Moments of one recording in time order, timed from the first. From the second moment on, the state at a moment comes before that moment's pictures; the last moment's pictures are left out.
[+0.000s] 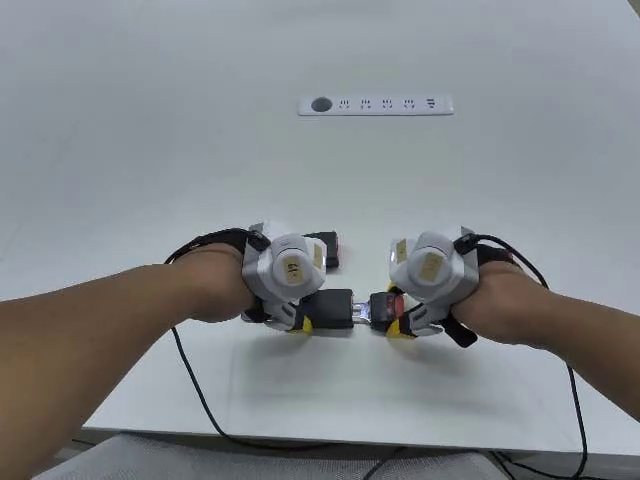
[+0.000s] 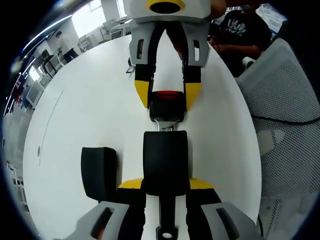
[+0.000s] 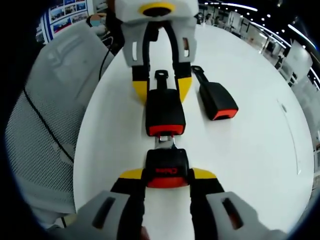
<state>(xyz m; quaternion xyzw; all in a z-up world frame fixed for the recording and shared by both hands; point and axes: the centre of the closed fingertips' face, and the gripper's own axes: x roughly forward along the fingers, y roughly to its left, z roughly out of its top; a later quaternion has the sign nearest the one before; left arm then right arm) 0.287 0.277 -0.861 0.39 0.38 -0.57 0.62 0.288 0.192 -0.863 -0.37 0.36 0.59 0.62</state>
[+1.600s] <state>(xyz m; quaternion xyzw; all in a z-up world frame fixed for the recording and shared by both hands) 0.287 0.280 -0.860 0.36 0.40 -0.53 0.65 0.290 0.205 -0.863 -0.38 0.36 0.60 0.61</state>
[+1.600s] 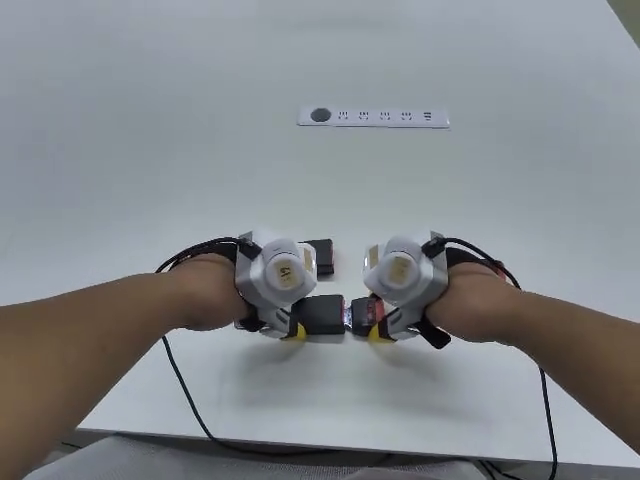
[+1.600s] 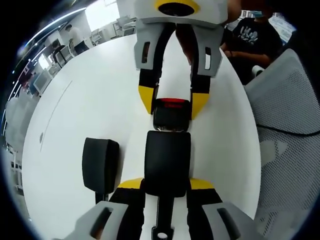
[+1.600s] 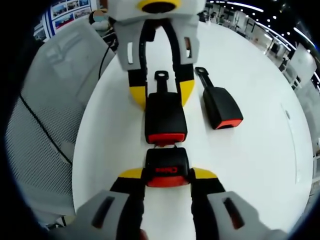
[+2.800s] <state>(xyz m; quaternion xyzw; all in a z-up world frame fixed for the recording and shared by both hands) 0.374 0.298 -0.826 0.41 0.35 -0.49 0.68 0.363 0.079 -0.828 -0.37 0.37 0.51 0.68</state>
